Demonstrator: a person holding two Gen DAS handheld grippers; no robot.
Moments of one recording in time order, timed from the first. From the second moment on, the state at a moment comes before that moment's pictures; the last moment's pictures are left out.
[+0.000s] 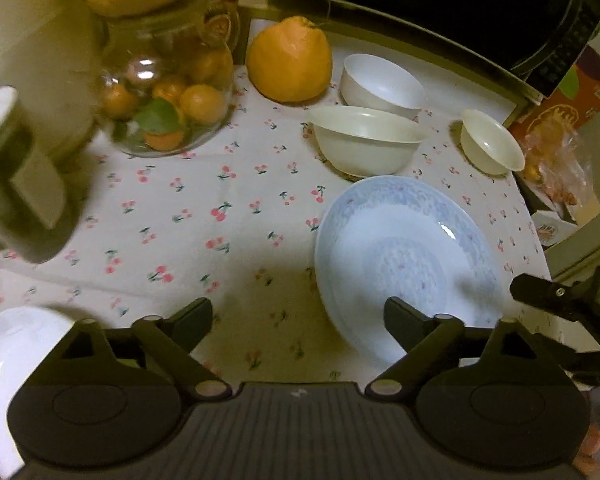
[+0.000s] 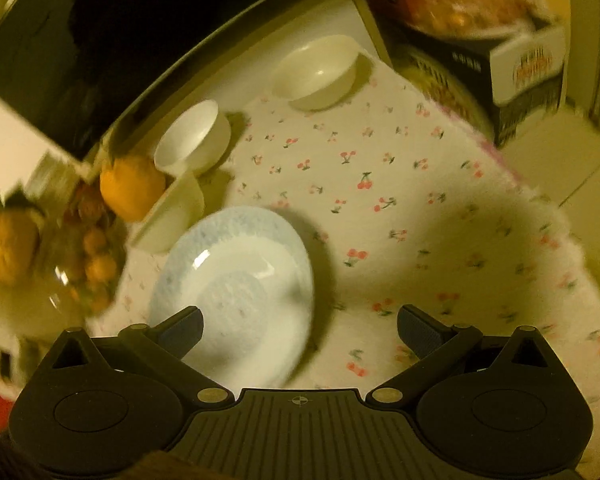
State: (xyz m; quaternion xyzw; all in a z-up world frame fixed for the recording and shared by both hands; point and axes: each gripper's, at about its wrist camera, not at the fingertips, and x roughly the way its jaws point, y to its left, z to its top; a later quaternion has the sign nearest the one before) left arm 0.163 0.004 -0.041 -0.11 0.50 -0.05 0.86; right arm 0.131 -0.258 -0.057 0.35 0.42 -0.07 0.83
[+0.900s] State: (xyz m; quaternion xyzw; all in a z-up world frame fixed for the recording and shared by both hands) left arm 0.187 0.010 -0.078 -0.21 0.46 -0.10 0.86; right arm 0.144 -0.270 -0.095 0.42 0.37 -0.10 0.82
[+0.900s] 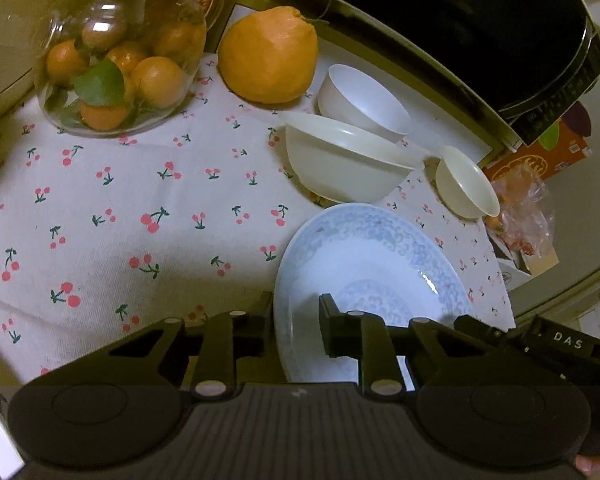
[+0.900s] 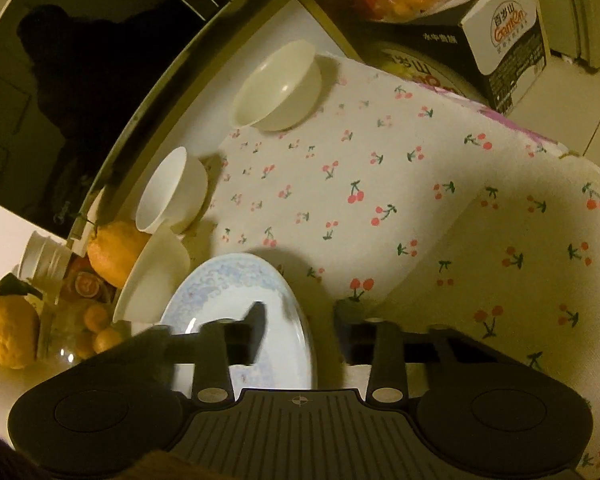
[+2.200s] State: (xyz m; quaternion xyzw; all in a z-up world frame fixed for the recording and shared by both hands) left arm 0.150 -0.008 -0.075 -0.09 0.47 -0.15 0.86; right arm 0.127 -0.265 -0.073 0.35 0.46 -0.14 0.80
